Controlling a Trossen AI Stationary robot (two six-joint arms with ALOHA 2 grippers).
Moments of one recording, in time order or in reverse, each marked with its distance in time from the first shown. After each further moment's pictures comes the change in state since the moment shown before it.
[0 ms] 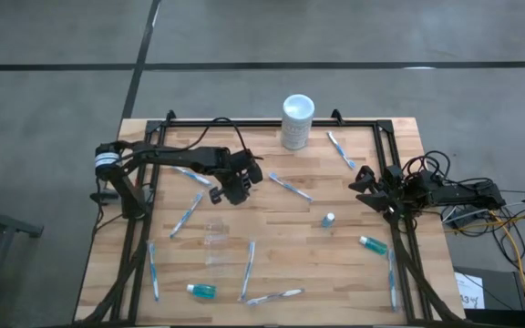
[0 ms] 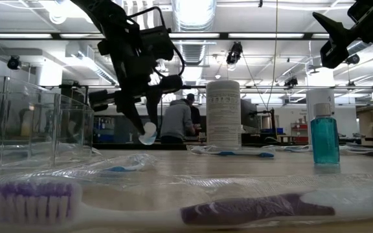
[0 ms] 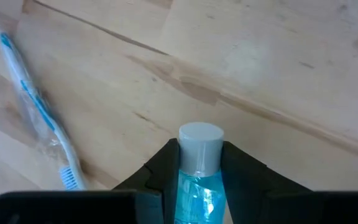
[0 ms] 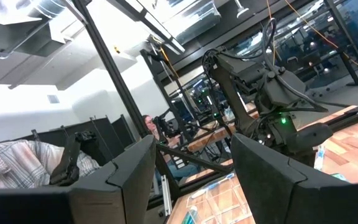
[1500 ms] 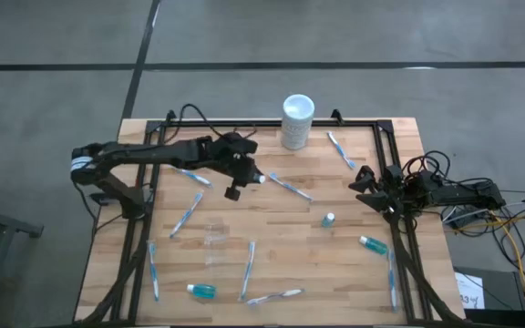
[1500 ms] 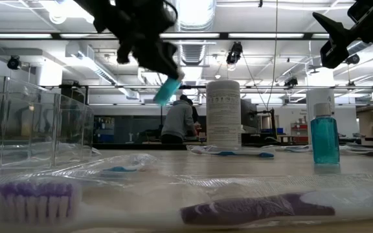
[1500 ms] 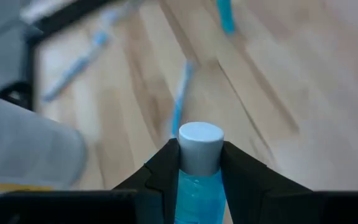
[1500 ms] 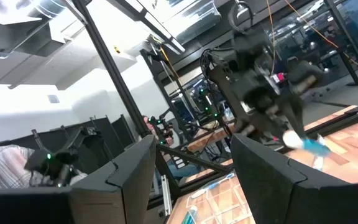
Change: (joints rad) left arm 0.002 -0.223 0.000 0.266 -0.026 -0.809; right arm 0.000 0.000 0.000 0.000 0.000 0.000
